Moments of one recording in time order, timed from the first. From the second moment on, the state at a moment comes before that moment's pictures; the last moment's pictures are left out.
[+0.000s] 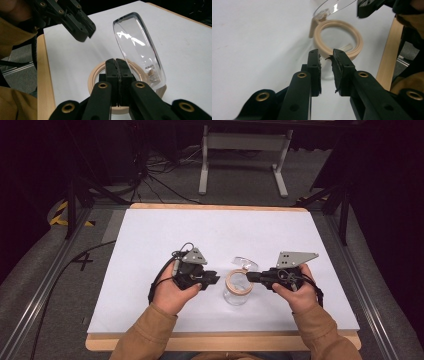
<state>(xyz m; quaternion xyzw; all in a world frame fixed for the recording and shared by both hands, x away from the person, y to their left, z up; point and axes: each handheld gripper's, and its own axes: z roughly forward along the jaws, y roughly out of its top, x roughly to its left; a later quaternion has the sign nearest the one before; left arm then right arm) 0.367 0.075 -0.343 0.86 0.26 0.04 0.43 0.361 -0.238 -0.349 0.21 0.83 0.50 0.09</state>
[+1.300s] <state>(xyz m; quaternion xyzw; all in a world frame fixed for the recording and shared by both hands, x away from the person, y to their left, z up) 0.379 0.146 -0.334 0.83 0.33 0.05 0.45 0.369 -0.276 -0.336 0.26 0.79 0.54 0.15</state>
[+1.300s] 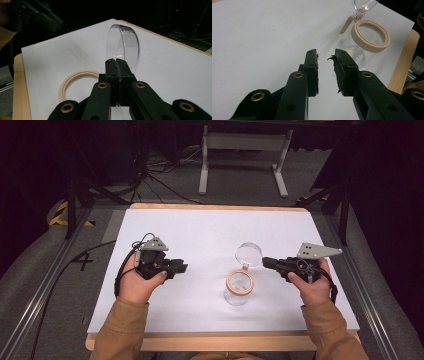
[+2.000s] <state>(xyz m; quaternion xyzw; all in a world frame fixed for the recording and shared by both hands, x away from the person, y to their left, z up) 0.398 0.189 -0.350 0.81 0.40 0.08 0.42 0.393 -0.363 -0.353 0.42 0.76 0.44 0.23</state>
